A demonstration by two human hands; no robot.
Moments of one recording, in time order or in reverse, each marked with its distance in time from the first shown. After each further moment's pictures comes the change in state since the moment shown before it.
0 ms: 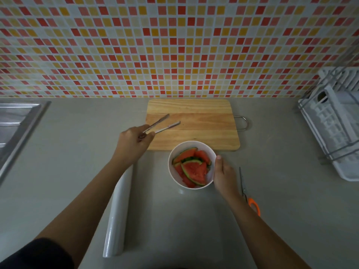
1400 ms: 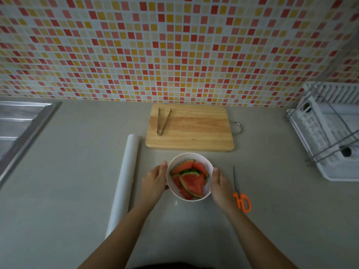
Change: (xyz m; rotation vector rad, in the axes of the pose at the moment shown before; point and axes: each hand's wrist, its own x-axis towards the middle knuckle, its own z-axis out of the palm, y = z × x) left_hand -0.118 0.020 0.066 -0.665 -0.129 -0.495; right_hand -0.047 0.005 -0.014 -0.001 -0.052 -0.020
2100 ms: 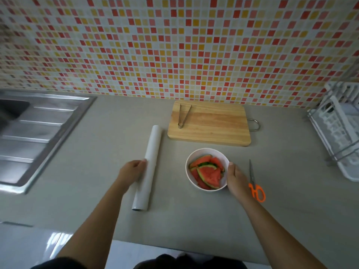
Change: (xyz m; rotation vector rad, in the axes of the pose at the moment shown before) left_hand -0.002 -0.038 -0.124 0.405 0.162 -0.200; right_hand -0.010 0.012 -0.003 -0.059 -0.039 -0.004
